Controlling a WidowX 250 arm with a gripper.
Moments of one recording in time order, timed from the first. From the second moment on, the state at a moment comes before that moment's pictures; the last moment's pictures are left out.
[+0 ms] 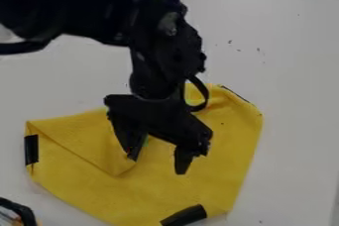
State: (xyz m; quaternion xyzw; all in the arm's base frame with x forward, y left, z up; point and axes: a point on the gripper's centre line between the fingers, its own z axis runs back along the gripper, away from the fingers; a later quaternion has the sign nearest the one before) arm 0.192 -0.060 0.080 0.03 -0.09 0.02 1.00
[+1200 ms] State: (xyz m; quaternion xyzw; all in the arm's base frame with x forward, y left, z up) arm 0.170 -0.100 0.003 -0.05 -0.06 0.11 0.99
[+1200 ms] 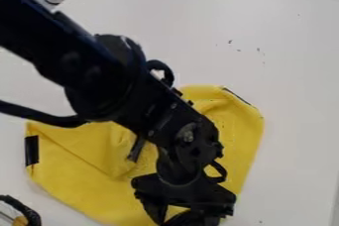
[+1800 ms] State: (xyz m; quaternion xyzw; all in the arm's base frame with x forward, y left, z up) arm 0.179 -0.096 0.015 -0.03 -0.04 0.09 0.99
